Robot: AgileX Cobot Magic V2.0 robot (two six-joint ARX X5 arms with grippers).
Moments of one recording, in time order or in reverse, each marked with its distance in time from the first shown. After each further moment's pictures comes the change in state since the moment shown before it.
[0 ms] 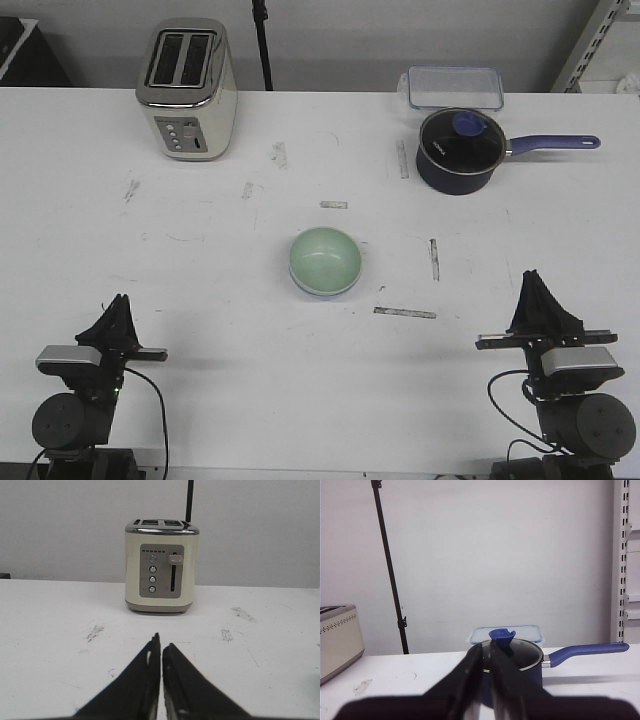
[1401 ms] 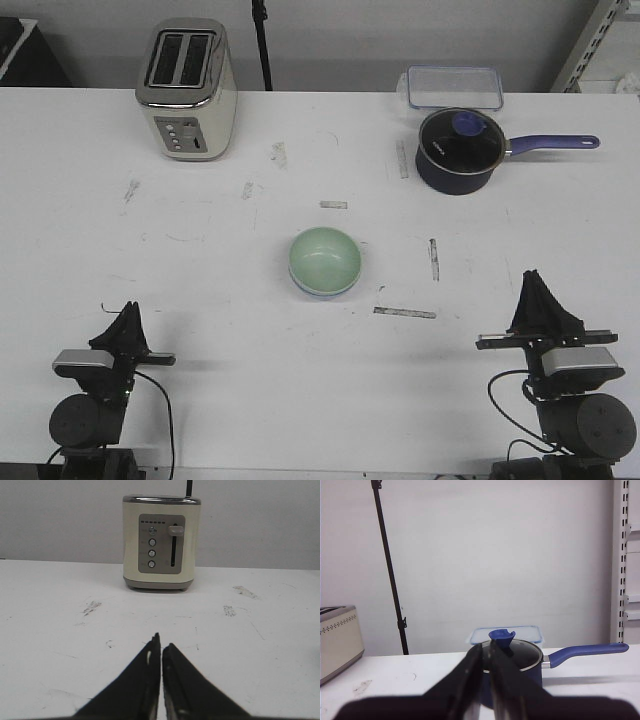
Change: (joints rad) left arm -0.003 -0.062 -0.147 0.064 0.000 0.000; right arm 0.000 0.000 0.000 0.002 0.000 0.000
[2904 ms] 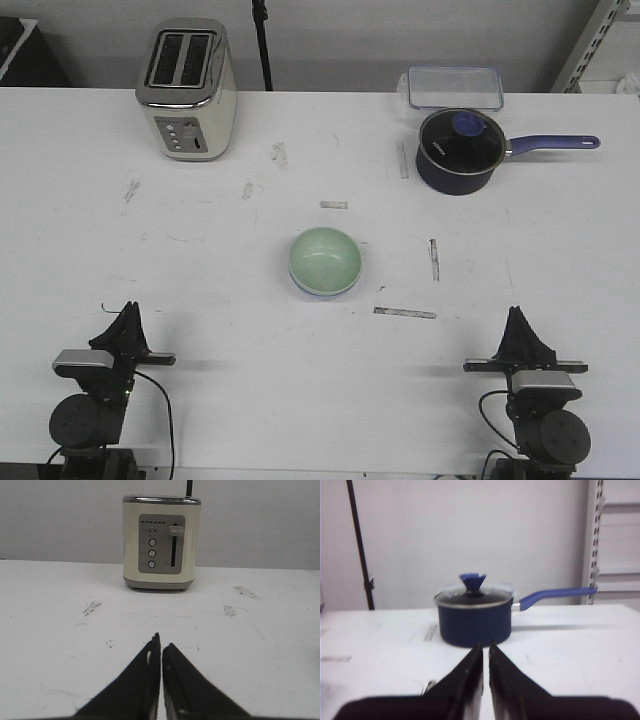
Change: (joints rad) left arm 0.000 0.000 0.000 0.000 0.000 0.000; right arm -0.156 -0.311 -0.434 0.038 -0.089 -0.052
